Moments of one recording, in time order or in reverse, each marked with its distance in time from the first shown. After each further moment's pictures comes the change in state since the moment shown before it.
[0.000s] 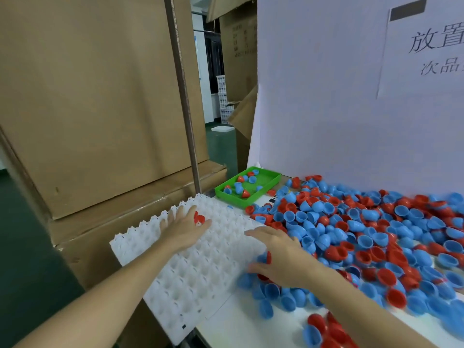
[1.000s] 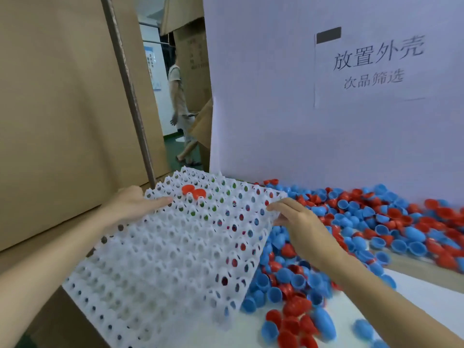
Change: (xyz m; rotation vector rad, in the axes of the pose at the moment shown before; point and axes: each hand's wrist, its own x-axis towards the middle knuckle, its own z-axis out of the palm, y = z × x) left_hand -0.029 0.041 -0.128 -0.194 0.010 0.078; right_hand -0.057 0.065 -0.069 -0.062 0.507 -0.026
